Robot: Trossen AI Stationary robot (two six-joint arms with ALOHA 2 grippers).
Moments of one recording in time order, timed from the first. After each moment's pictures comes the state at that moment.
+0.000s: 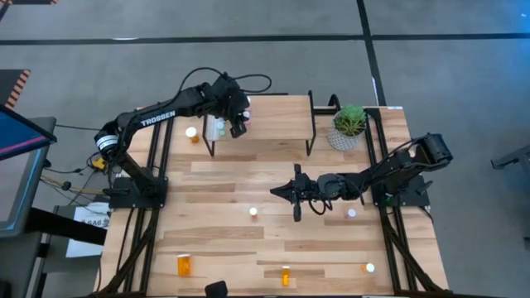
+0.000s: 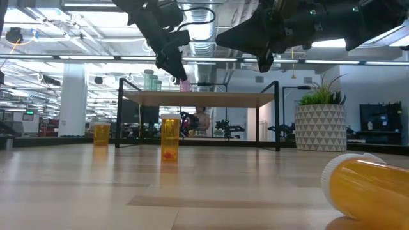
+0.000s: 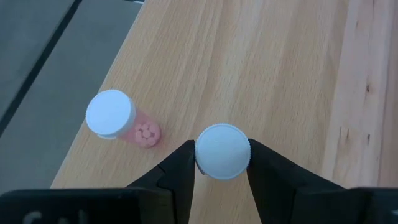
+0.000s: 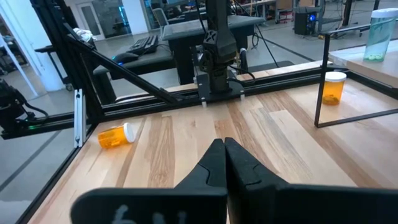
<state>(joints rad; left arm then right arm) 0.59 1.61 1.41 -0.66 0.07 0.27 0.22 1.56 0.63 0.85 0.26 0.21</state>
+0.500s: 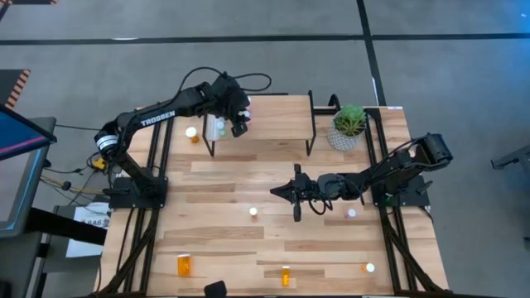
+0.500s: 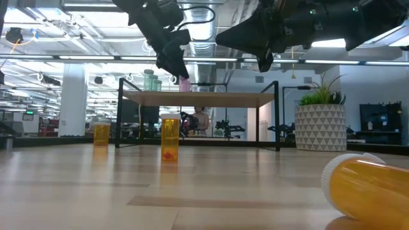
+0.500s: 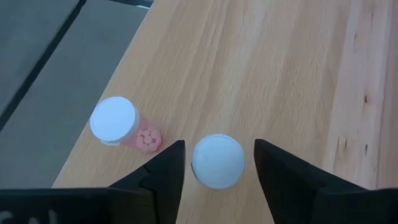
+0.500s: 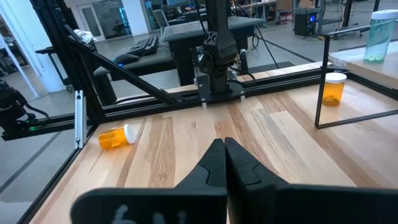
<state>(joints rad) 0.59 1.60 1.41 -0.64 0.07 0.24 0.22 1.56 0.63 0.85 0.26 0.21</state>
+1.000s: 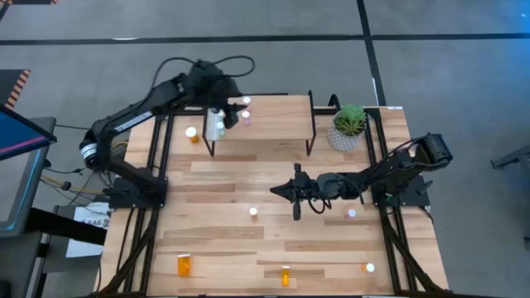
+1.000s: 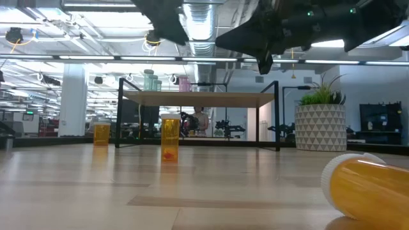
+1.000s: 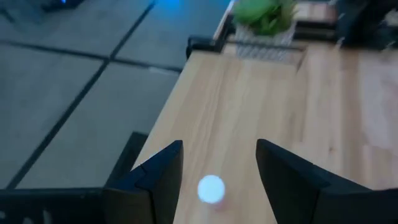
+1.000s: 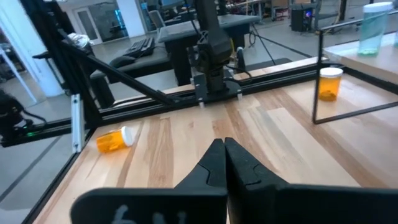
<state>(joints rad) 0.57 1.44 1.52 -0.68 0.10 0.25 0.21 1.56 0.63 0.85 0.26 0.25</state>
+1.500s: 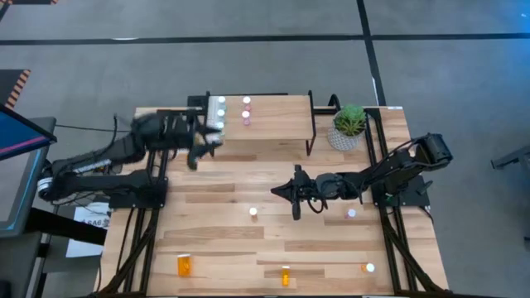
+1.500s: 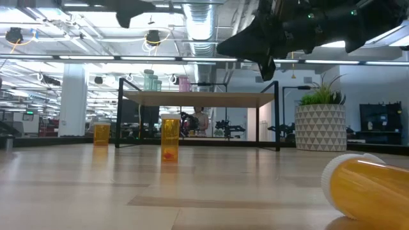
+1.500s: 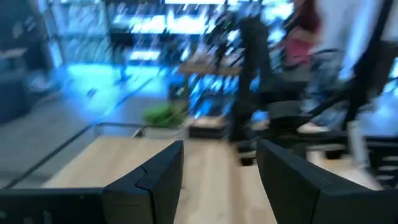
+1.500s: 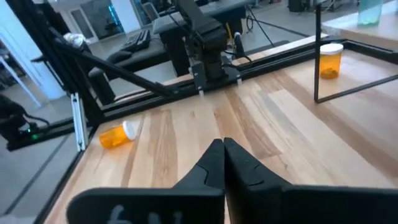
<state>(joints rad) 0.39 0.74 0.69 0.03 0.28 0.00 0.21 1.55 0.63 0.80 0.26 0.34</state>
